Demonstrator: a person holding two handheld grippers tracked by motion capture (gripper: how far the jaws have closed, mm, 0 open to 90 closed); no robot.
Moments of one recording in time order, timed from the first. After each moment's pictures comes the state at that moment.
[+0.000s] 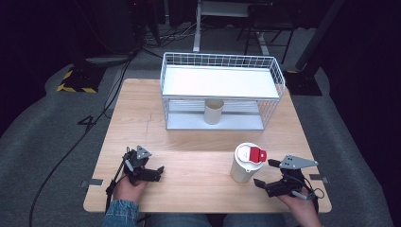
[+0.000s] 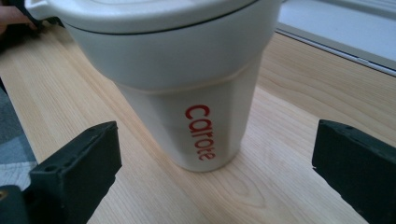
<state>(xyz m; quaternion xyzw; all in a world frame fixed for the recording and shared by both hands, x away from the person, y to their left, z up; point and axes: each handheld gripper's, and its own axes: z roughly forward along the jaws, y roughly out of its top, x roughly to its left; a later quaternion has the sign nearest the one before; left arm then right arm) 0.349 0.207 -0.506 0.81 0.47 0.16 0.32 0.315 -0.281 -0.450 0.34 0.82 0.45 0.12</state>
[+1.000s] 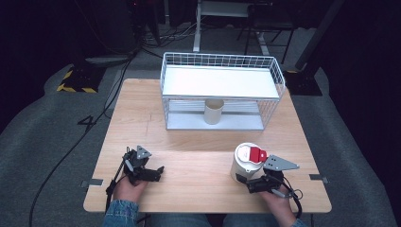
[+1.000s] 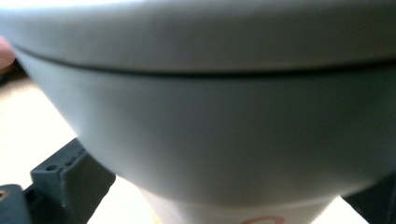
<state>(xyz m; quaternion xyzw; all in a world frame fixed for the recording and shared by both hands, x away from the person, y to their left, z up) 0.349 0.207 -0.506 0.81 0.47 0.16 0.32 0.331 -0.239 -0.482 0.29 0.78 0.53 0.15</state>
